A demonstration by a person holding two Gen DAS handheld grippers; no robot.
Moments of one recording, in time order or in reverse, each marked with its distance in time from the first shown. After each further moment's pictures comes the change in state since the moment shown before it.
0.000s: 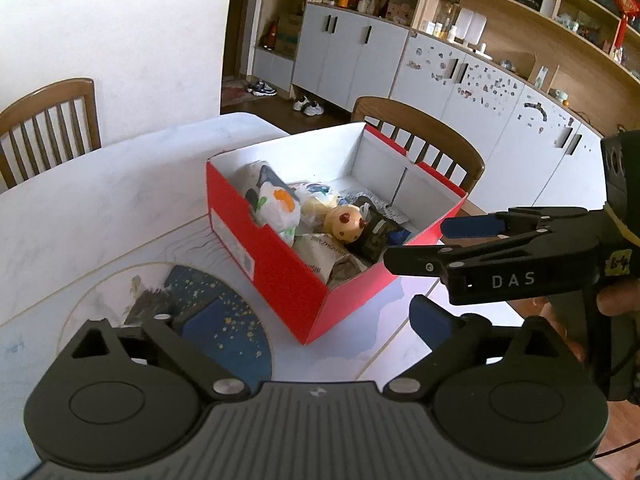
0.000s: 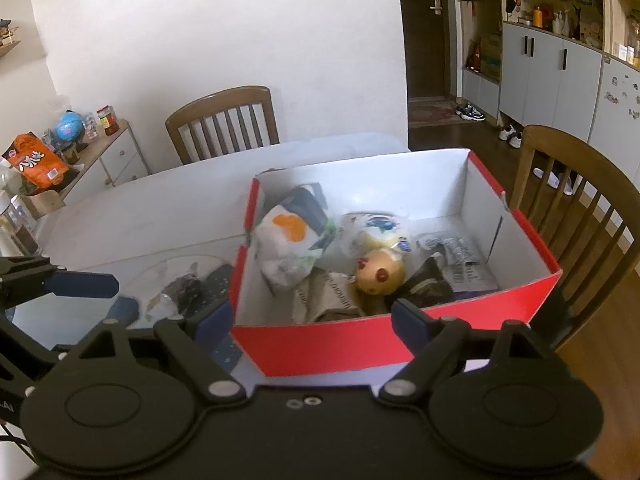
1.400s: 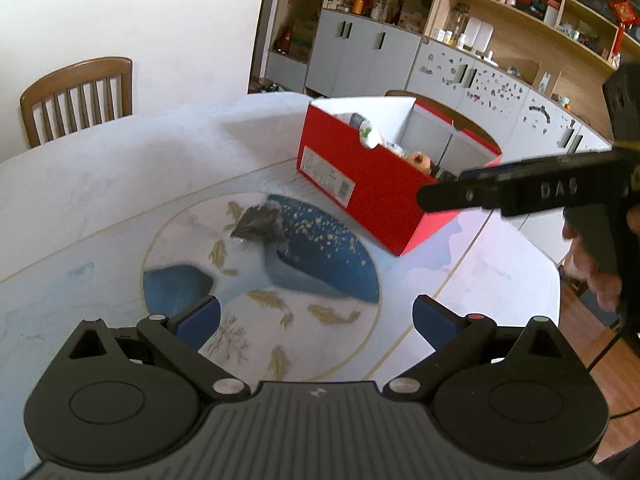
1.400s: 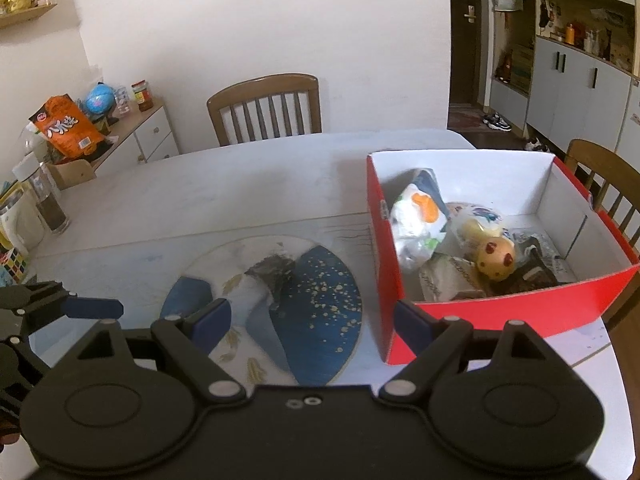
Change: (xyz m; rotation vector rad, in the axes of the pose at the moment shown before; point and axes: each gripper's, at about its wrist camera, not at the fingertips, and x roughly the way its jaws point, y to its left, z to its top) left arm -0.042 0.107 -0.101 -0.009 -0.026 -0.005; right arm 0.020 0.115 -0.023 -0.075 0.009 0.025
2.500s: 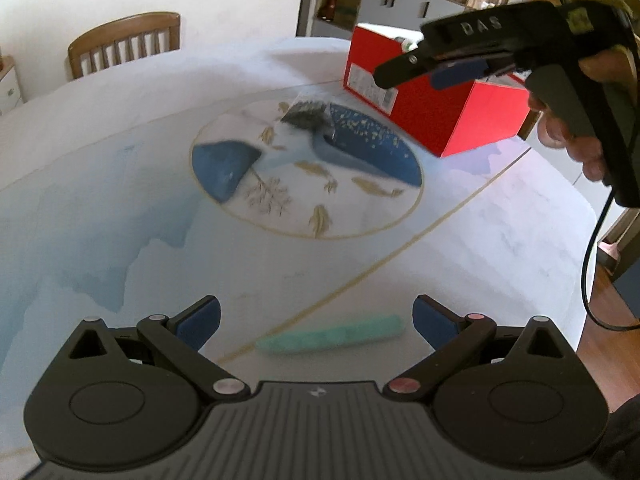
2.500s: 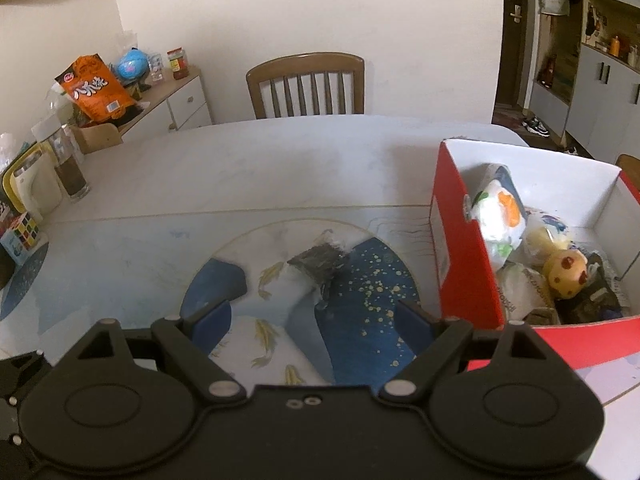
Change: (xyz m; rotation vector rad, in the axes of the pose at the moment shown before) left arm -0.014 -0.003 -0.095 -0.061 0.086 0.132; right arm 0.044 0.033 0.002 -0.096 0.055 0.077
